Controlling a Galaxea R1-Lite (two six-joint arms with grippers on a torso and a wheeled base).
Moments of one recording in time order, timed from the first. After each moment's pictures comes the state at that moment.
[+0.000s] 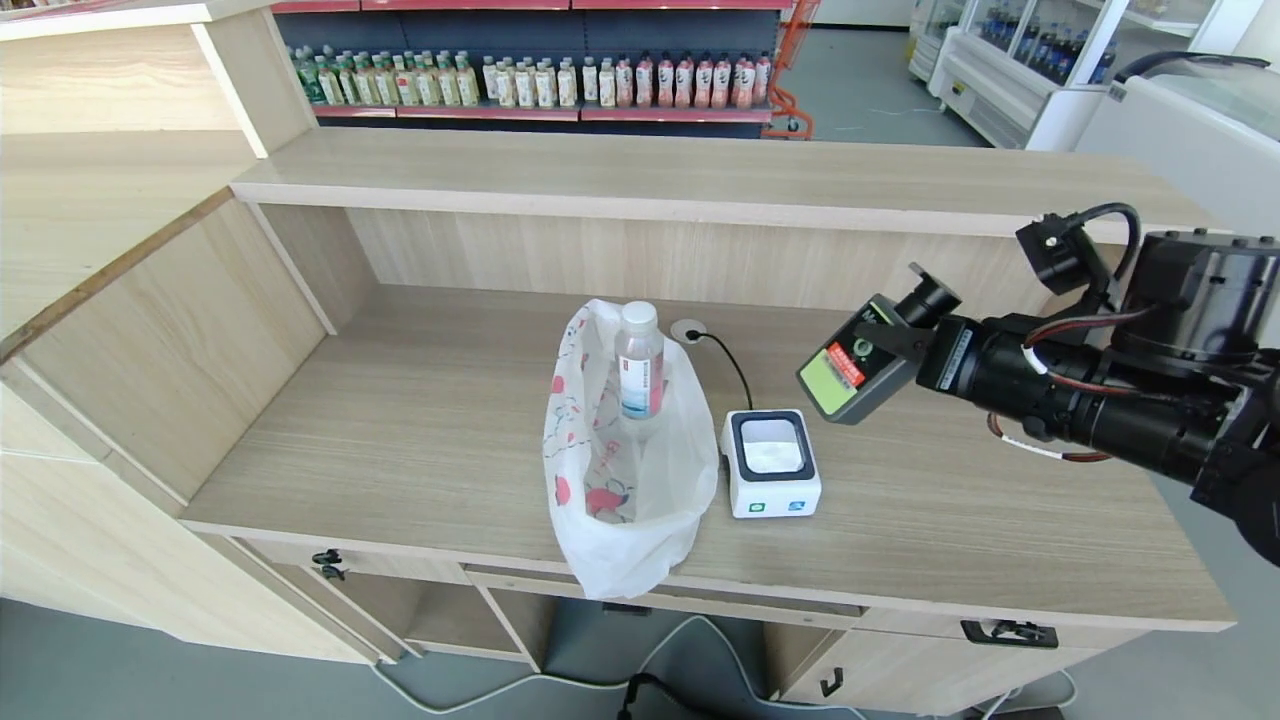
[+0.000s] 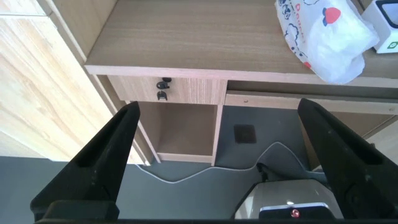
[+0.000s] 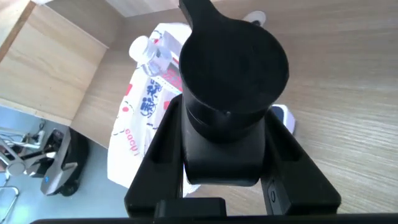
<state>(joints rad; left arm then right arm) -0.01 0.00 0.00 0.04 -0.04 0.04 0.32 1.62 -0.80 -0.73 0.21 0.36</state>
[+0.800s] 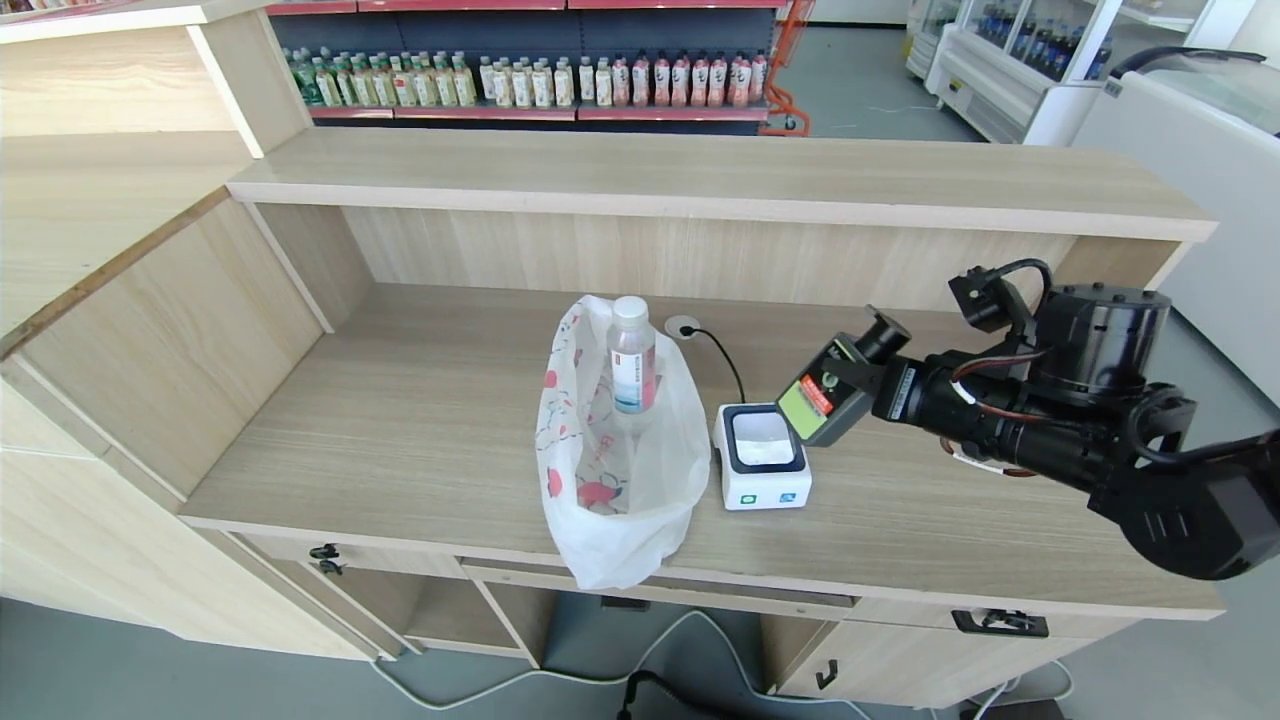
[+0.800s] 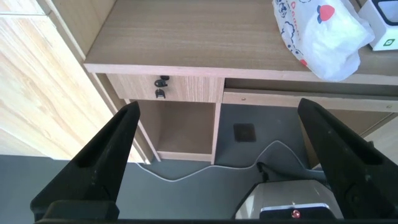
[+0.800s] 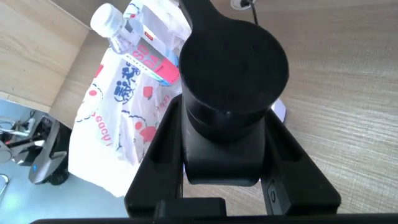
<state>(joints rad) -0.01 0.00 0.00 0.04 -0.04 0.03 0.30 1.80 -0.80 -0.87 0.26 0.32</state>
